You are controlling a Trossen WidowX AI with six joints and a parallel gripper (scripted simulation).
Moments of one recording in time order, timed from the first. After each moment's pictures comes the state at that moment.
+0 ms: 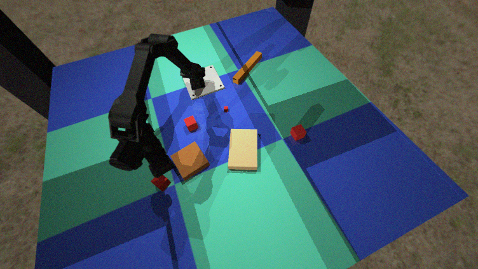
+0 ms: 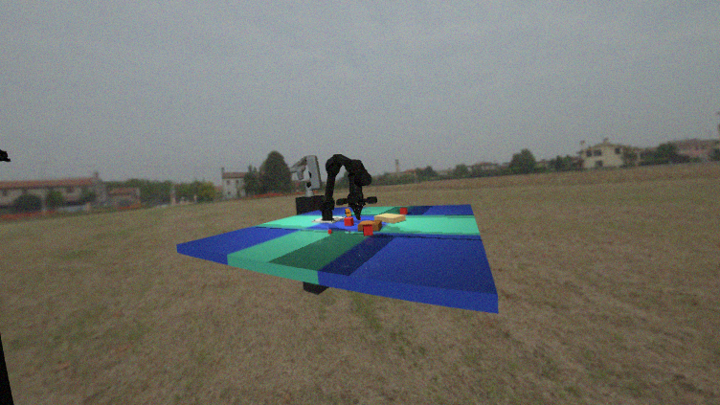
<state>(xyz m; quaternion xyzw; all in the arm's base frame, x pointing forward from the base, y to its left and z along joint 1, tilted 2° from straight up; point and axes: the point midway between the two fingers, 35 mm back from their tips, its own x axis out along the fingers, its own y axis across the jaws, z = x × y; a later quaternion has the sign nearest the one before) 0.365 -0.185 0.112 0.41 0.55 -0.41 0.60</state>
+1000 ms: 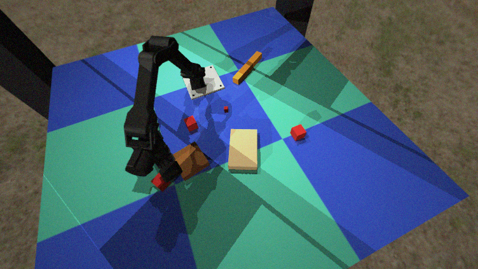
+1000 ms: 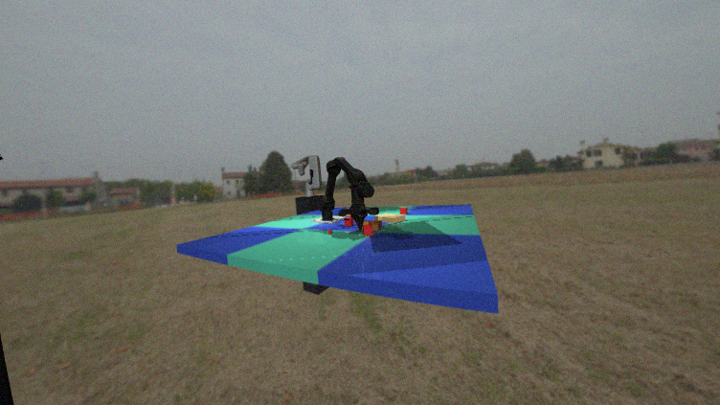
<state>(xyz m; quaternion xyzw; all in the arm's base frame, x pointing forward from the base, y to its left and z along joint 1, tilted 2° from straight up) 0.367 -0.174 0.058 0.42 0.55 -0.41 0.60</state>
